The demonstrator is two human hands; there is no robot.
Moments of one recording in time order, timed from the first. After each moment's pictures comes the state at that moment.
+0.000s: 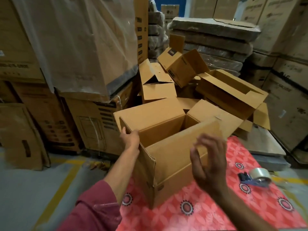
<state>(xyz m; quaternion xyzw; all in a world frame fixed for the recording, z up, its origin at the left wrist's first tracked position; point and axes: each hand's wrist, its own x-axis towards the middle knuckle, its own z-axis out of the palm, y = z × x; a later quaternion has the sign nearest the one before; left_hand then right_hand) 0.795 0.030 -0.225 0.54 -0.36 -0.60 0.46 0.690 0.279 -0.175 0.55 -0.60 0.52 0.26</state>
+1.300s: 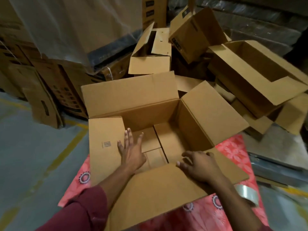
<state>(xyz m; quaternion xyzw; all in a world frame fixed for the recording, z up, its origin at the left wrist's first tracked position) 0.594 0.126 -0.356 0.62 -0.77 -0.12 -0.01 0.361 0.256 -0.281 0.63 -0.76 -0.01 -0.15</state>
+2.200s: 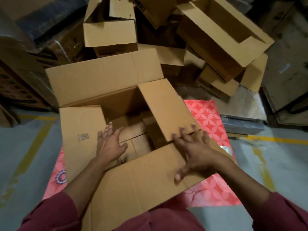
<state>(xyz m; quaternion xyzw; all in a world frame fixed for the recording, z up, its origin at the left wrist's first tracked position) 0.623 0.106 -0.373 0.52 -0.84 -0.17 -0.04 0.357 0.304 -0.264 0.60 -0.73 -0.09 -0.31</state>
